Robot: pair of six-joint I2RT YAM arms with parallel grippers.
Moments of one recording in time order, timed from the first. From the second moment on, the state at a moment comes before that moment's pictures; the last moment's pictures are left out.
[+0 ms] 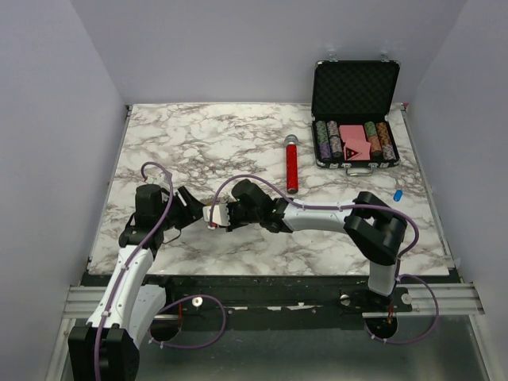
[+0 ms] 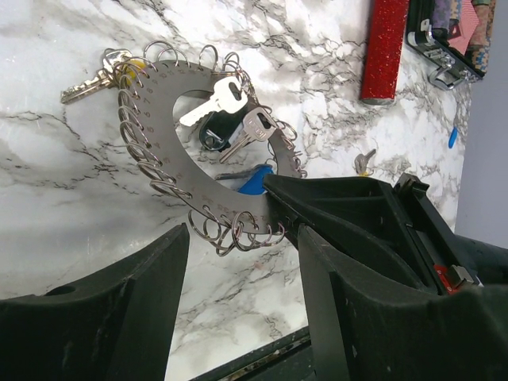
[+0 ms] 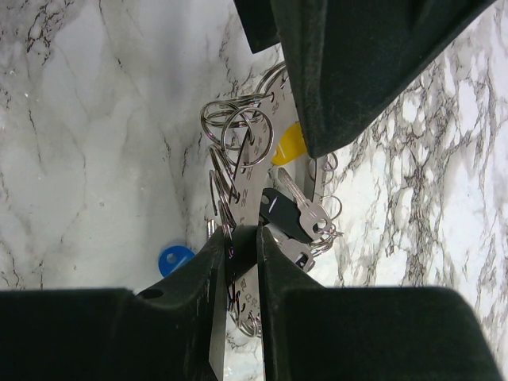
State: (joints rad) left arm -0.05 0.77 0.47 -0.33 0.44 -0.64; right arm 1.05 1.89 1.17 0.09 -0.20 -0.81
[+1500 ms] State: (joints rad) left arm -0.05 0.79 0.48 -0.29 0.48 -0.64; right arm 1.05 1.89 1.17 0.09 -0.20 -0.81
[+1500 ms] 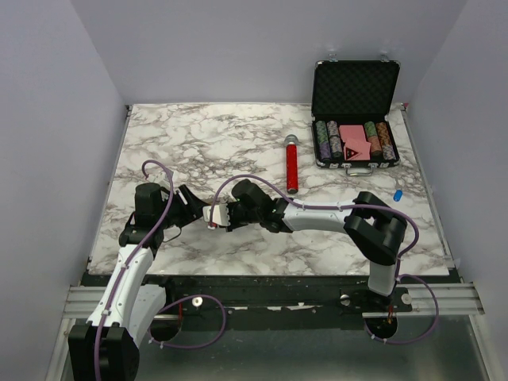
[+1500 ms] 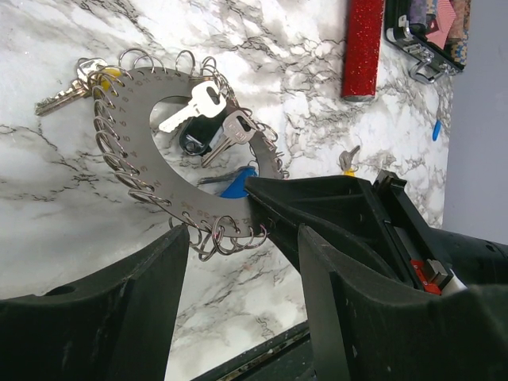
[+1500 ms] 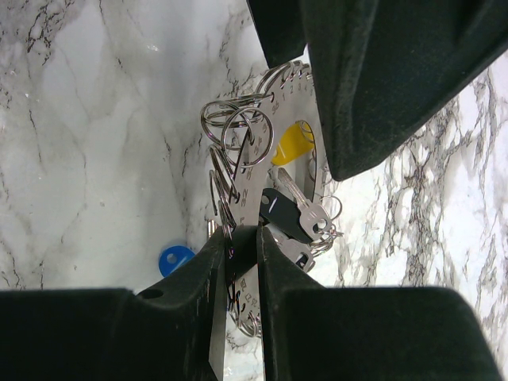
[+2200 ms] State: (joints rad) left arm -0.05 0.79 0.48 -0.28 0.49 -0.66; right arm 1.05 1.89 1.17 0.09 -0.20 -0.81
